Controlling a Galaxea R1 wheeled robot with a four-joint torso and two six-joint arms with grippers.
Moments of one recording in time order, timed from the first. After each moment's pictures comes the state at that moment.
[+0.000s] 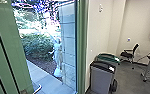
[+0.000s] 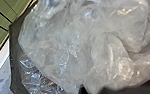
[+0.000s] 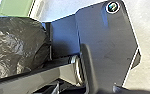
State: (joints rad) left arm 1.49 3.02 -2.78 -0.66 0.02 0.76; right arm -1.62 3.05 -2.71 0.00 0.09 0.17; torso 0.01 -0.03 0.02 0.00
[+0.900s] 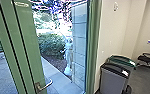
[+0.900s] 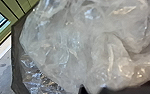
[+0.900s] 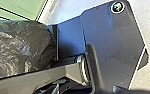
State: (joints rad) left arm 1.50 2.96 -2.69 -0.66 -0.05 0.76; right arm -1.63 2.95 -2.54 0.01 0.14 0.16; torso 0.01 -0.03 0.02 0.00
